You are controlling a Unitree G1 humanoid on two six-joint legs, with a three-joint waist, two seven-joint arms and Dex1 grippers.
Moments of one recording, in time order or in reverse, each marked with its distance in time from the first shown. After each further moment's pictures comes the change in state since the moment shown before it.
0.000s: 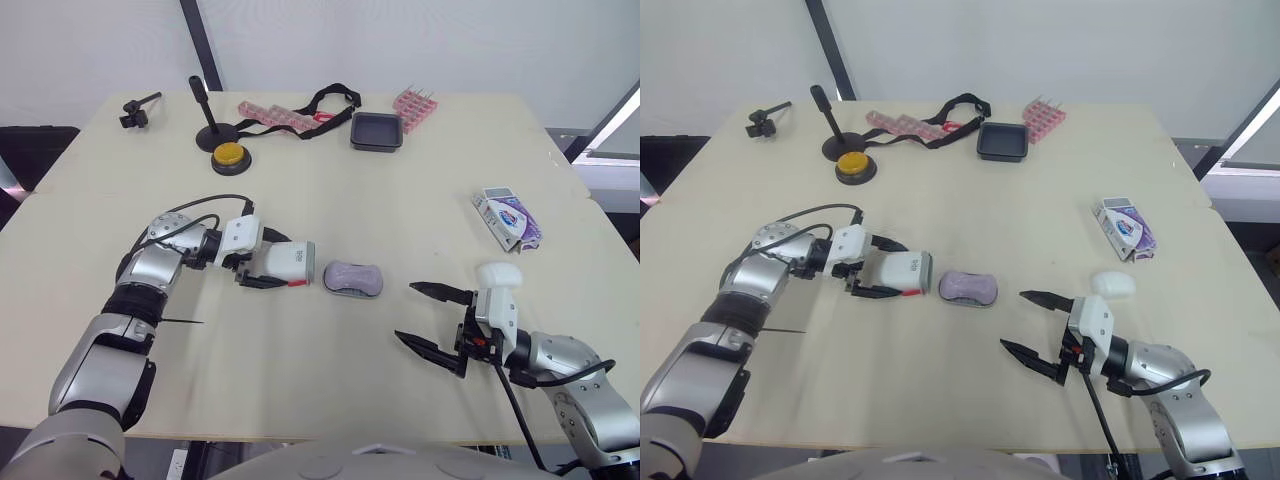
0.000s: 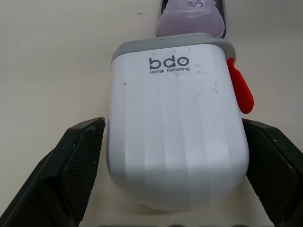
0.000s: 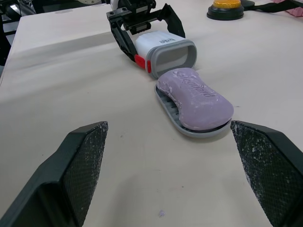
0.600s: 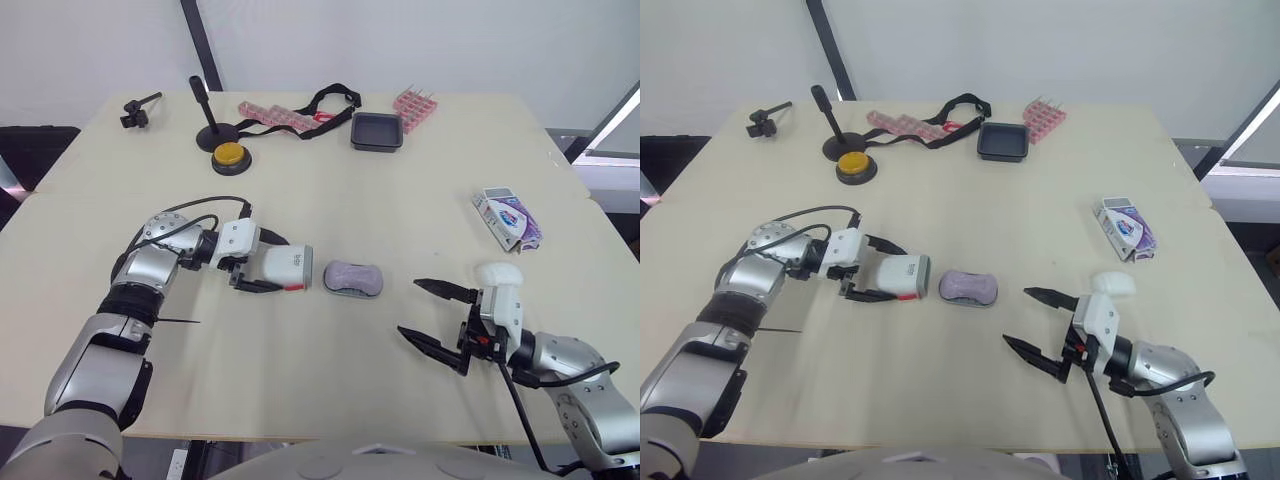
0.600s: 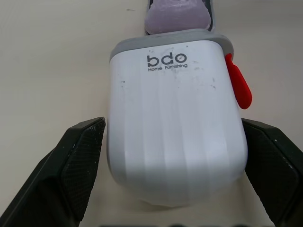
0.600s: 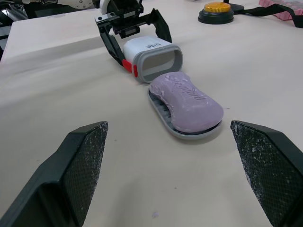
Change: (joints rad) left arm 0.000 0.009 -0.001 0.010 0.003 -0.038 -0.024; right arm 0.010 0.012 -0.010 -0.009 0.008 0.007 -0.012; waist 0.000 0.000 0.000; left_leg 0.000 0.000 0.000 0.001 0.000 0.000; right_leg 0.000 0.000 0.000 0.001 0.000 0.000
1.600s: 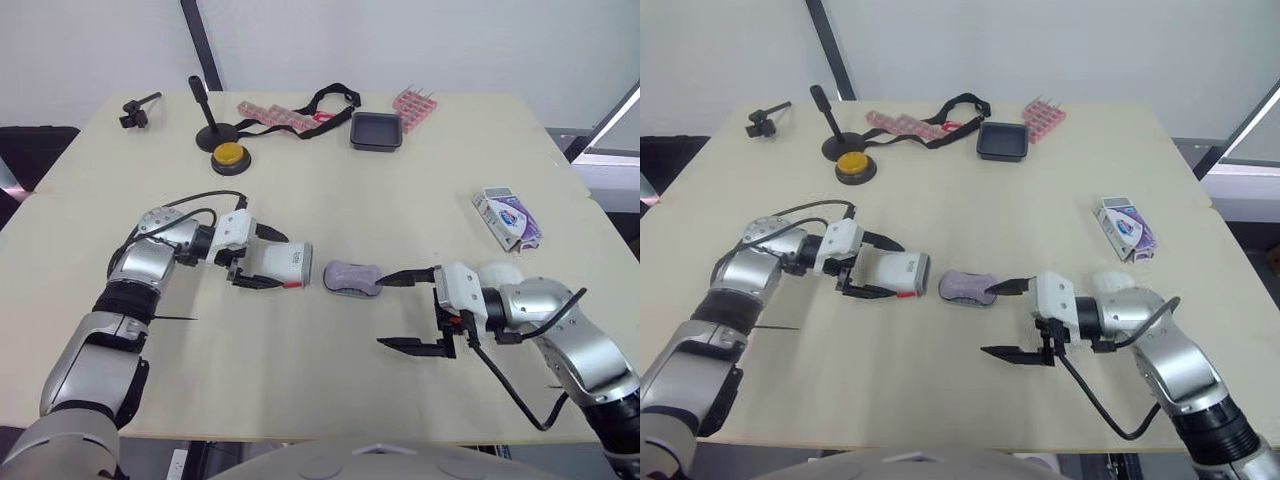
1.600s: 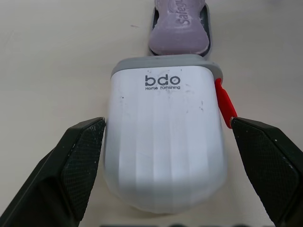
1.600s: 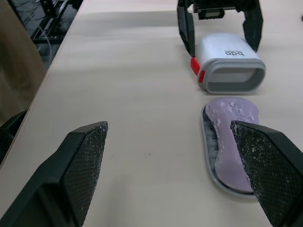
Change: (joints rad) left arm -0.005 0.020 0.001 -0.048 -0.057 0.093 -0.053; right arm -0.285 -0.135 0.152 -0.058 -0.063 0.173 0.139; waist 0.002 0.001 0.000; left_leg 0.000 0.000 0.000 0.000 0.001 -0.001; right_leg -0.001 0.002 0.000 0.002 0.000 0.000
